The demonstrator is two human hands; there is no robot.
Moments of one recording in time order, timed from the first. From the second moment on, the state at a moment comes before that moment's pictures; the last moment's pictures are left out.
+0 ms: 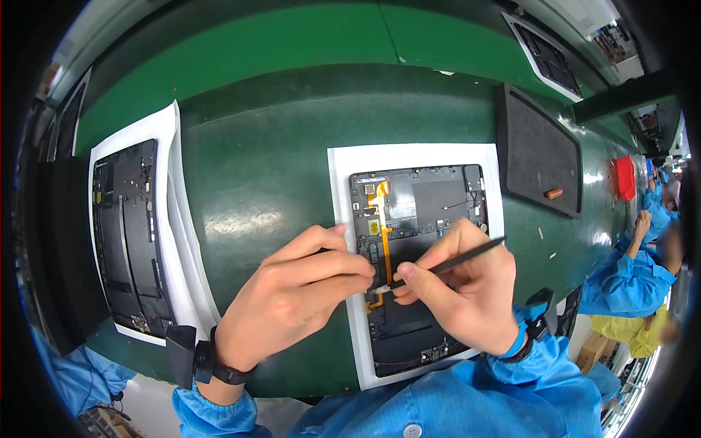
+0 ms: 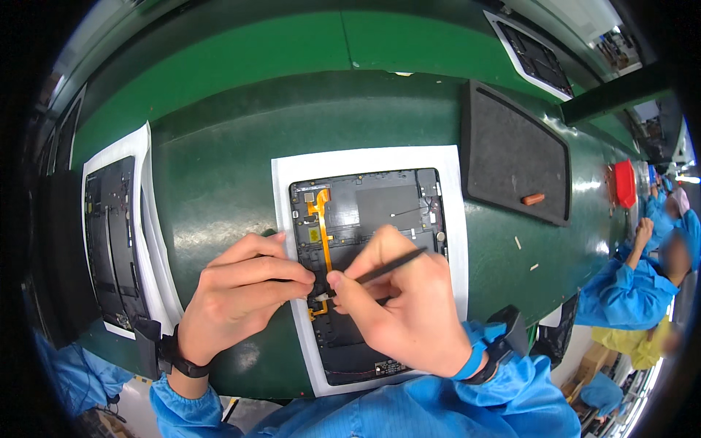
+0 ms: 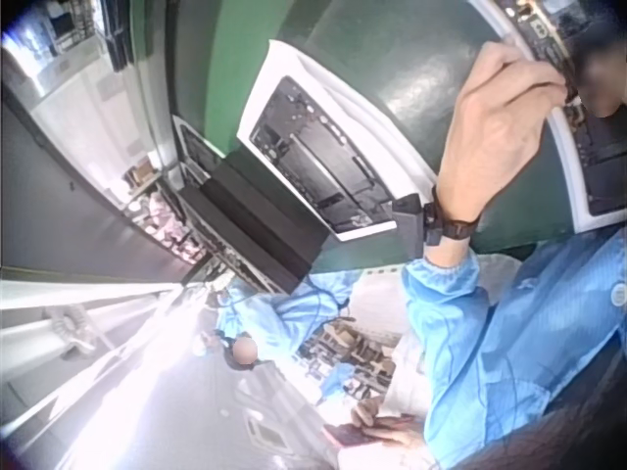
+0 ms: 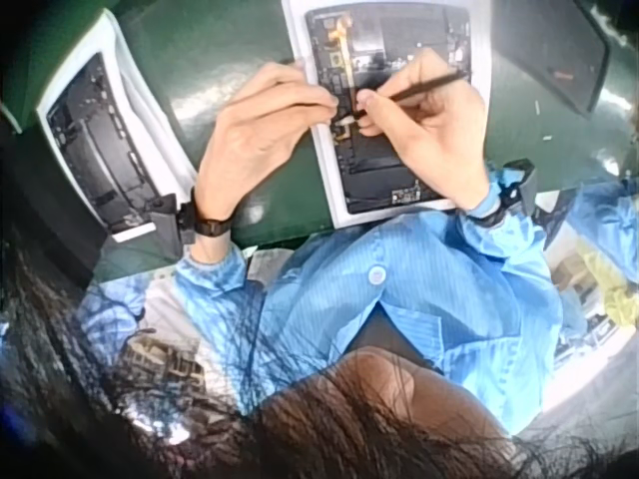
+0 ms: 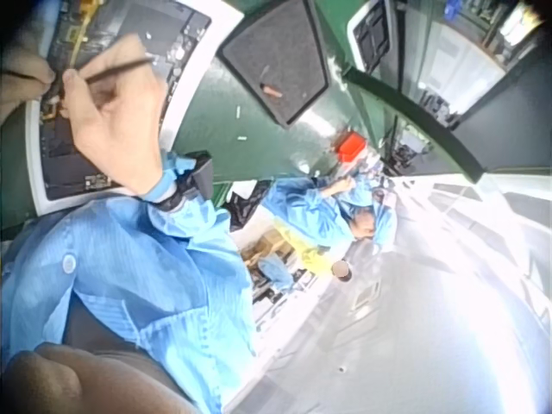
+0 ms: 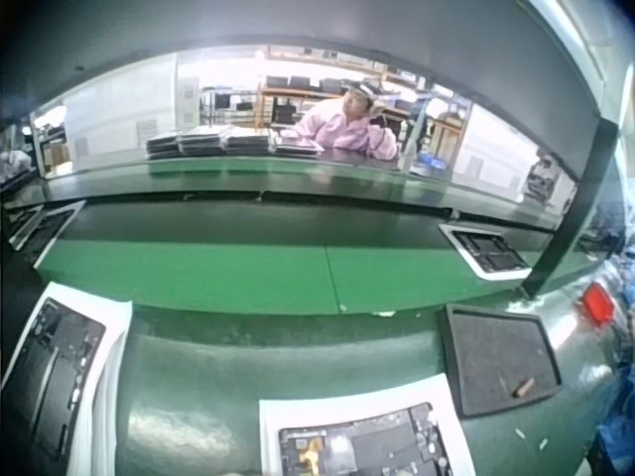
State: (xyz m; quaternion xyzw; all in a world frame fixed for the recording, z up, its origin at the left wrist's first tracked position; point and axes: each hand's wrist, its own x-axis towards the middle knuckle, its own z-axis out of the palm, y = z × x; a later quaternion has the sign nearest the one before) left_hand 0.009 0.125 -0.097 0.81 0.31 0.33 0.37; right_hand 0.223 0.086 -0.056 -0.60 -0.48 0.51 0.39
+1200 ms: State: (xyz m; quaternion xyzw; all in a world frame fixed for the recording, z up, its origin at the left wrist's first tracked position) left_hand 0.042 0.104 -0.082 0.77 0.51 0.30 0.24; right_hand 0.304 0.069 -0.058 -0.61 -0.37 0.38 0.59
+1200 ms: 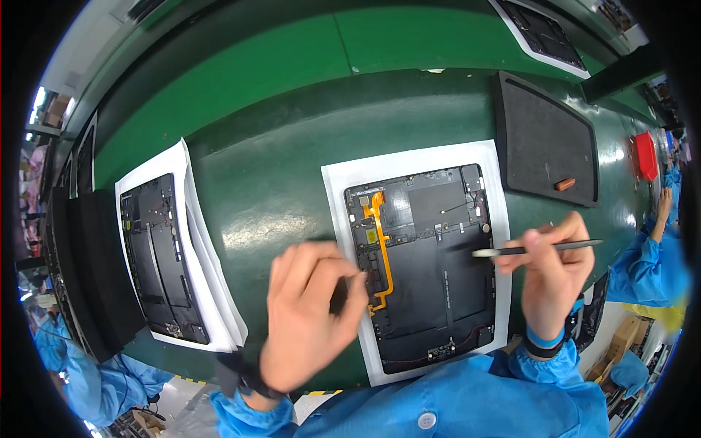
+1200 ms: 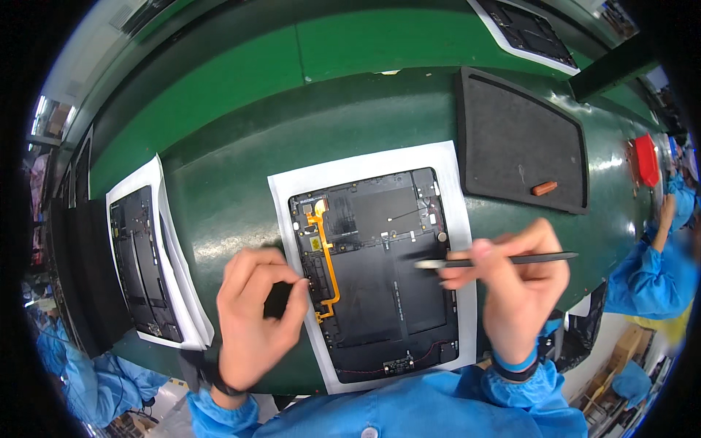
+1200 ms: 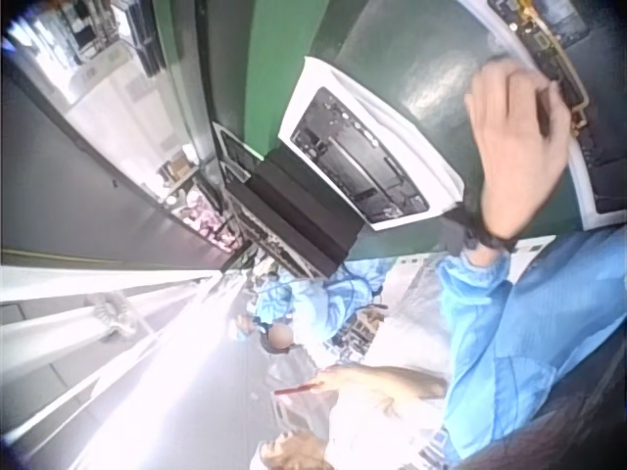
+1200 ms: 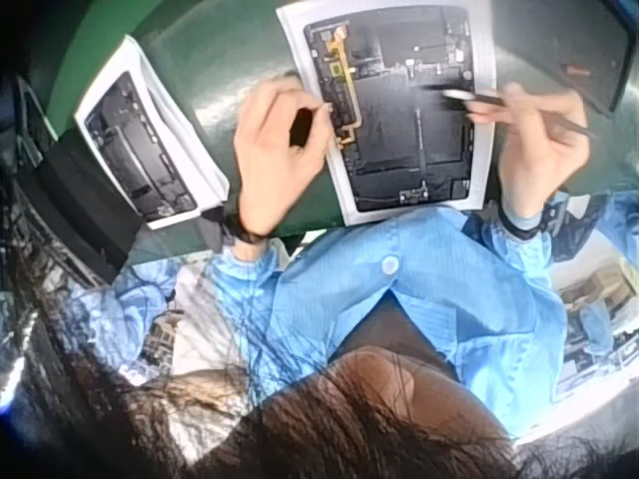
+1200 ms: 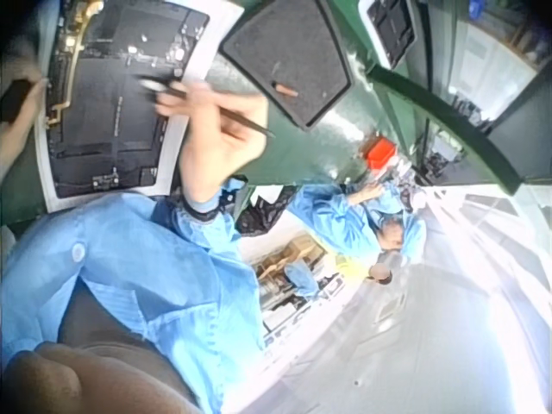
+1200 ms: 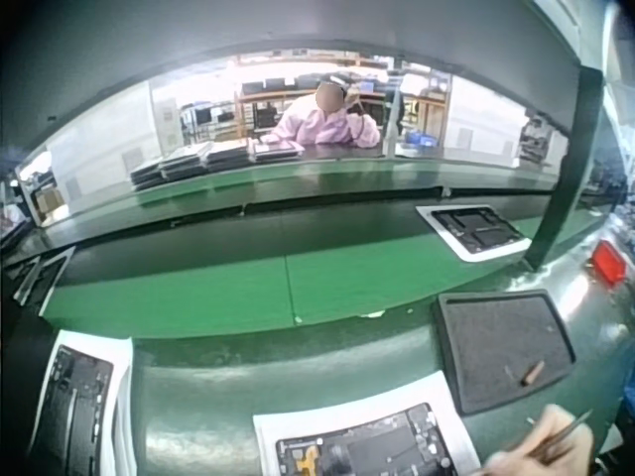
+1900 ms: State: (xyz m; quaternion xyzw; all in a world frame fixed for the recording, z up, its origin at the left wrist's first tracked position) left_hand 0.067 0.011 -0.057 0.66 0.66 0.20 0.30; right_hand 0.337 0.039 -0.053 -0.69 -0.28 0.58 0.33
